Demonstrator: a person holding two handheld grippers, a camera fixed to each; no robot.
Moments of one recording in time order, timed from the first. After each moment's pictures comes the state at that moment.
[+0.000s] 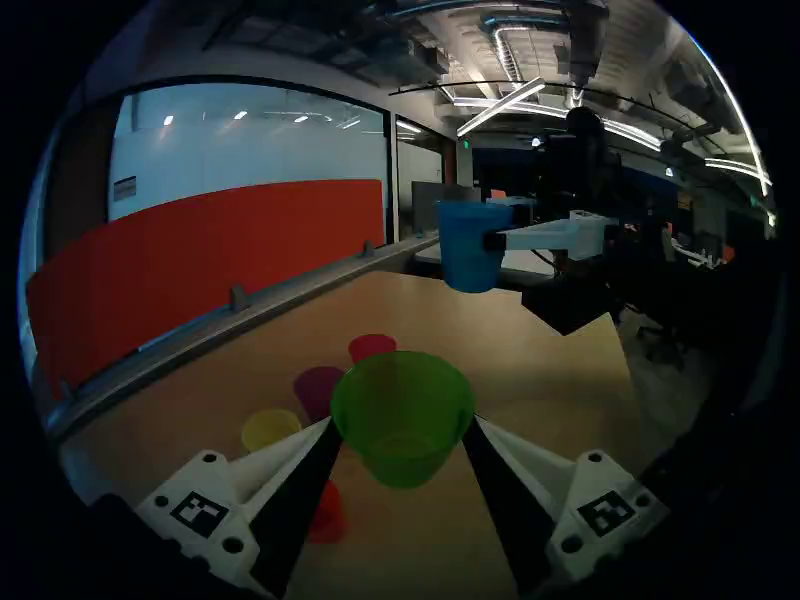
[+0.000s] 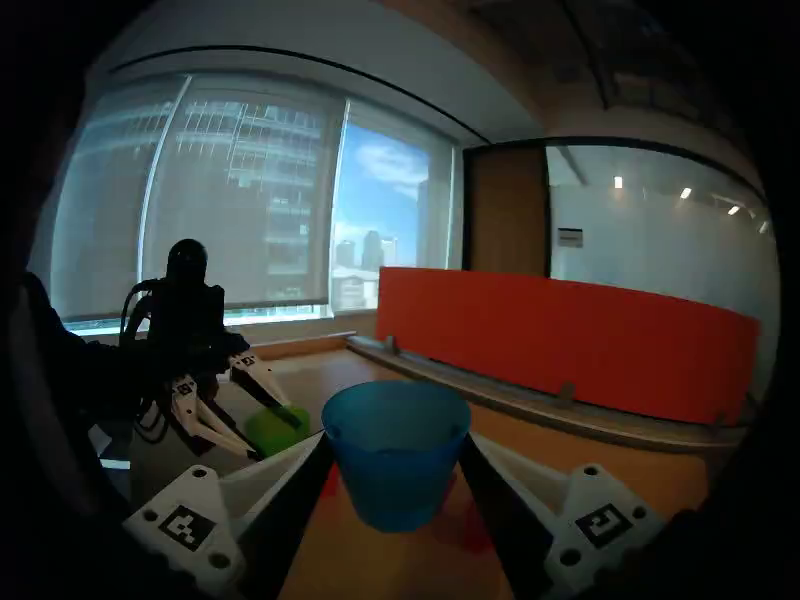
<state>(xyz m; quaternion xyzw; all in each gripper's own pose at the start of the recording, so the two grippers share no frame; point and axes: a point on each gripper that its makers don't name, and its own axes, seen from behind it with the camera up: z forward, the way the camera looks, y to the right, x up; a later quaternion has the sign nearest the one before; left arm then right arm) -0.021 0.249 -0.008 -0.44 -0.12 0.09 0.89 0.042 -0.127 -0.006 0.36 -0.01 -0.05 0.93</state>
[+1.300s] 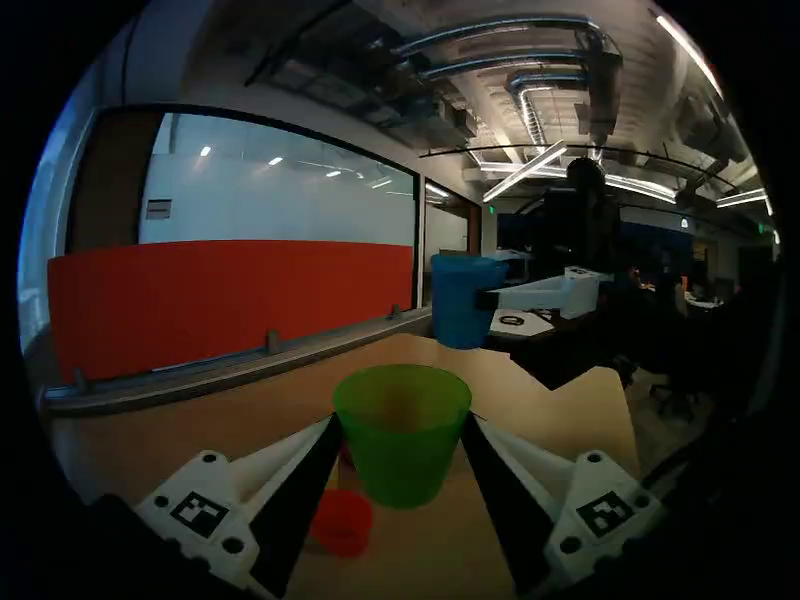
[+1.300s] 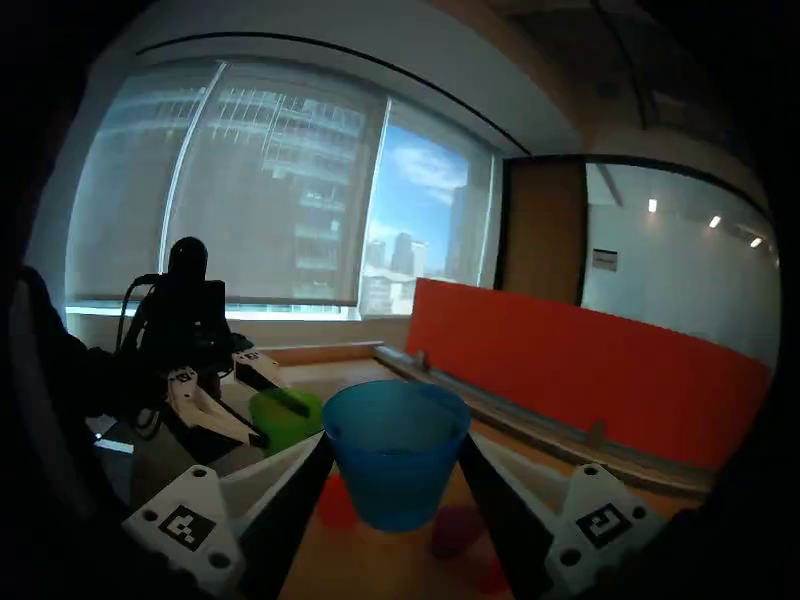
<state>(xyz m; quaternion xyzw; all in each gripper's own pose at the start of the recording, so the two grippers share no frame) 0.022 0.201 -0.012 -0.41 -0.03 0.02 0.91 0.075 -0.202 0.007 0.41 0.01 -0.09 0.91</state>
